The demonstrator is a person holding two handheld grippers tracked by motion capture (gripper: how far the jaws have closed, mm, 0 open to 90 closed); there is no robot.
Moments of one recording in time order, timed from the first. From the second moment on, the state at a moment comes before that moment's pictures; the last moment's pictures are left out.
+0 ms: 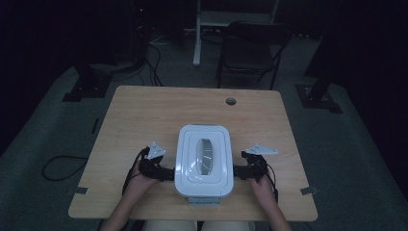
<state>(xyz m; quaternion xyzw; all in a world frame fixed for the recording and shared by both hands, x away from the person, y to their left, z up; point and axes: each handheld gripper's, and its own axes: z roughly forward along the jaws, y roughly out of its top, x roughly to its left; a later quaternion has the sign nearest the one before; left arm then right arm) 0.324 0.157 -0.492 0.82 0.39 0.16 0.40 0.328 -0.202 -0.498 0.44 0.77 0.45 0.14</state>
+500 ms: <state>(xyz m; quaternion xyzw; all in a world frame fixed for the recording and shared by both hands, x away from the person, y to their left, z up) 0.337 0.130 -0.497 0.82 0.37 0.15 0.41 0.326 -0.228 -0.501 0.46 0.75 0.45 0.15</state>
